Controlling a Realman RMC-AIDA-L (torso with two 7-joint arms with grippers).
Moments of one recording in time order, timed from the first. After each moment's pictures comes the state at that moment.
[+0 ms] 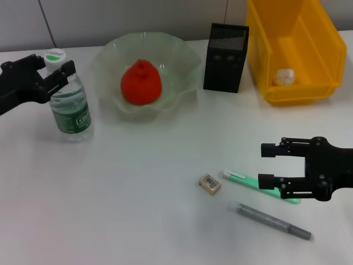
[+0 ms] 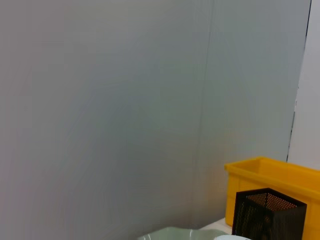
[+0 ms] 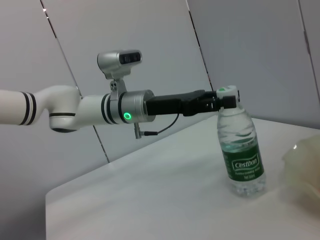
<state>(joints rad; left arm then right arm) -0.50 -2.07 0.69 0.63 1.66 1.29 -1.21 0.24 2.07 -0.82 -0.96 -1.82 -1.81 1.50</state>
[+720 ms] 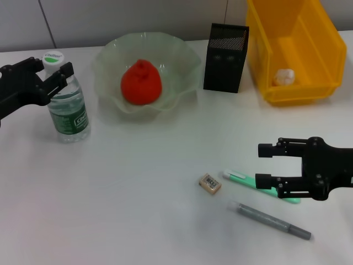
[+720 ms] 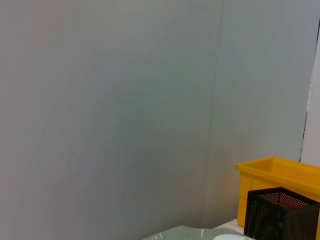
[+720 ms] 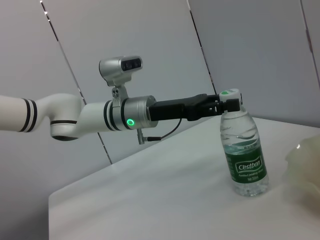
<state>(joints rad) -0.49 -2.07 0.70 0.58 1.62 1.26 -1.15 0.25 2.07 -0.82 -0.93 -1.83 -1.81 1.50</state>
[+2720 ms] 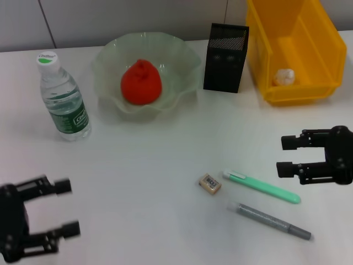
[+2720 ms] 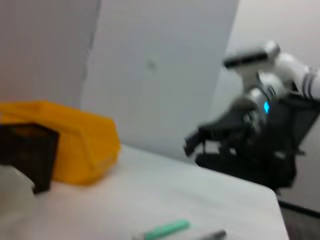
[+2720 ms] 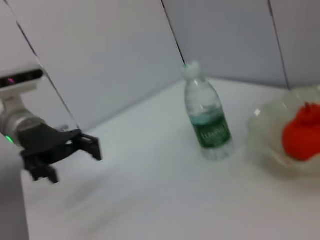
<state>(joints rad) -0.26 -2.00 0.71 0.69 1.84 1.95 -1.19 0.25 2.07 -0.78 -1.21 -1.94 -1.86 1.79</state>
